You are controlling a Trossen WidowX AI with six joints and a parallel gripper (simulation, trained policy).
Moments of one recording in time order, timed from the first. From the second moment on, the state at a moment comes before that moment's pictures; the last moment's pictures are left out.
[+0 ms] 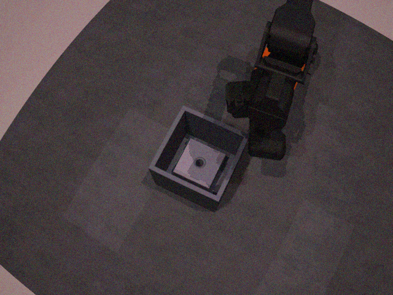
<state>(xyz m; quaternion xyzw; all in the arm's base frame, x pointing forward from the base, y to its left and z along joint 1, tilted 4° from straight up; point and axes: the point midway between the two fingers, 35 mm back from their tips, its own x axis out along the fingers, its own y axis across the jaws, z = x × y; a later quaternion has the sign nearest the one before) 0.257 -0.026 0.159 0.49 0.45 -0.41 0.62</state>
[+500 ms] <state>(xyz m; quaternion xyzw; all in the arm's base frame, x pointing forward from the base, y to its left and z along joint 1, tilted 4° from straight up) 0.266 -0.066 0.154 0.48 0.45 -0.43 0.61</state>
